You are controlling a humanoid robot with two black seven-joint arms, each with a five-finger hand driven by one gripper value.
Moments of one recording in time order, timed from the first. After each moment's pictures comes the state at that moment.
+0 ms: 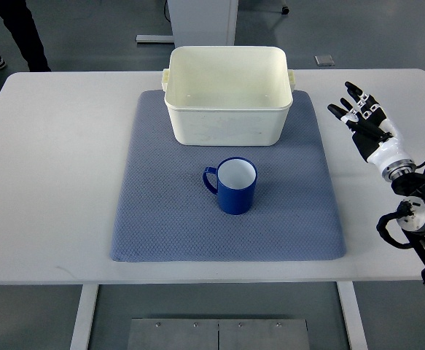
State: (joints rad) left arm -0.02 0.00 -0.10 -0.24 0.04 0.10 -0.12; right arm 0.49 -0.24 1.05 0.99 -0.45 0.07 0.24
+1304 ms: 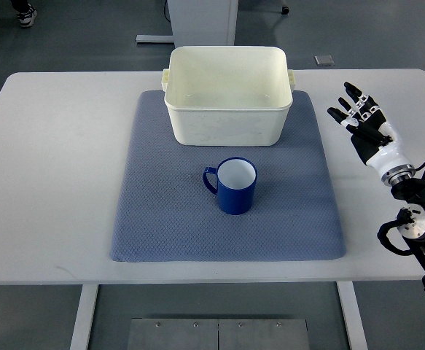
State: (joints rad) left arm -0.02 0.00 -0.10 -0.24 0.04 0.10 -0.12; right arm 0.47 -0.25 1.04 0.99 -0.45 0.11 0.31
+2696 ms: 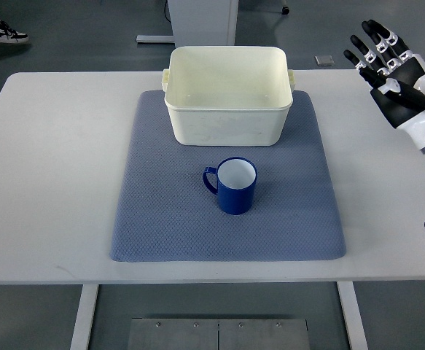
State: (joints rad) left arm -0.02 0.00 -0.10 -0.24 0.04 0.10 -0.12; right arm 0.48 -0.50 1.01 1.30 -0.35 0.38 0.37
